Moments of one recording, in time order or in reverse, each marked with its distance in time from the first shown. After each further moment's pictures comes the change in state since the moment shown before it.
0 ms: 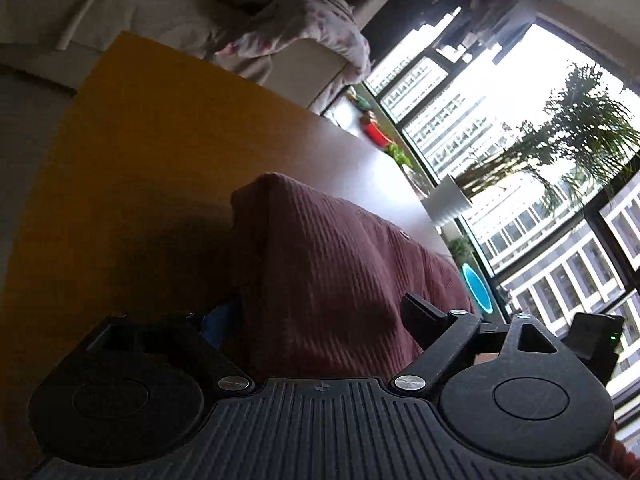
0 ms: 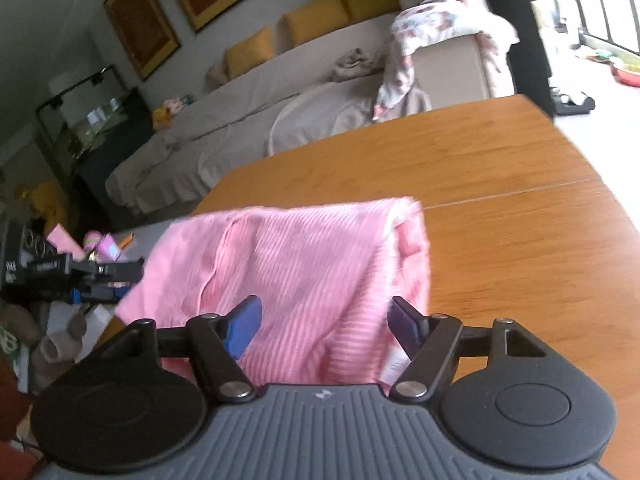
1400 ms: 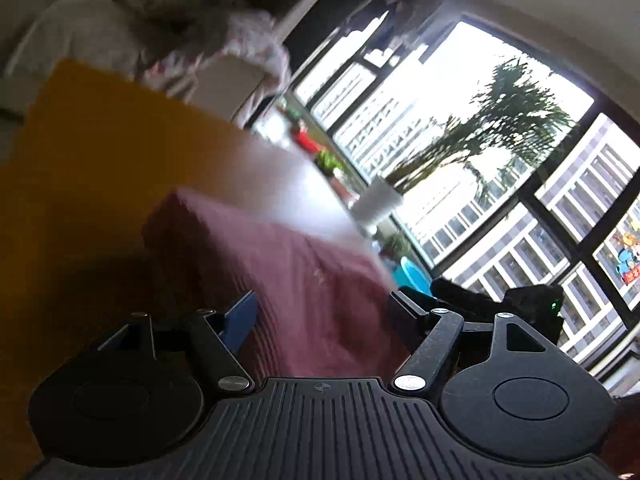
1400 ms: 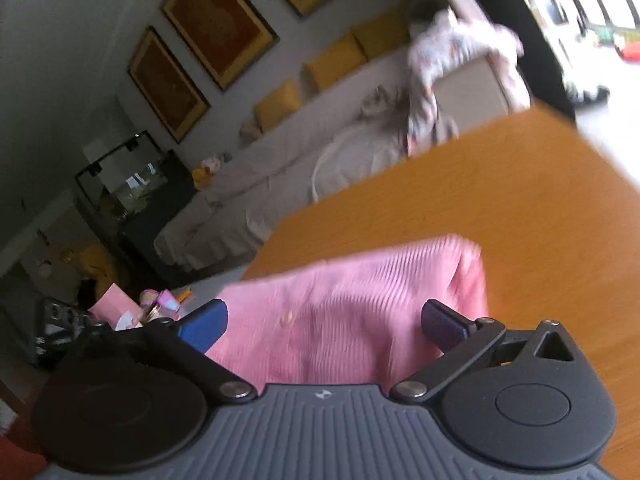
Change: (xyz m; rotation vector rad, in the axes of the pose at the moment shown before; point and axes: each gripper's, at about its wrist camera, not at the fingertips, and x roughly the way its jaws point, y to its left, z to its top) left arm -0.050 -0.024 -0.055 0.038 -0.019 -0.170; right arm -0.024 0.001 -0.023 0.220 -0.116 0.139
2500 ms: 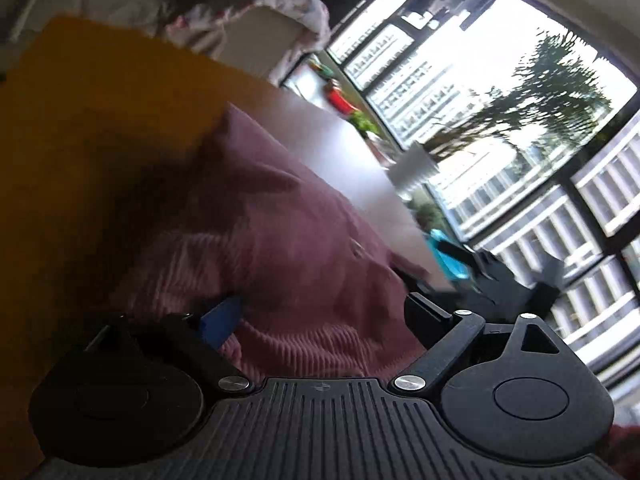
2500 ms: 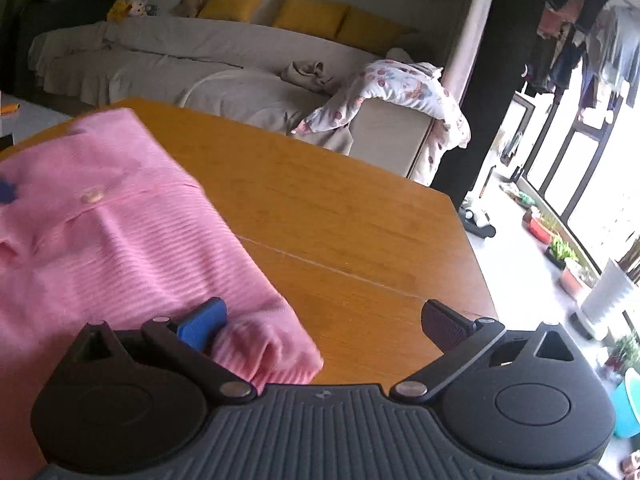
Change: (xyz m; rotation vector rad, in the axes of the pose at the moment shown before) left arm 0.081 0.038 0.064 0.051 0.107 0.124; right arm 0.080 0.008 0.029 -0.673 0.071 -0.588
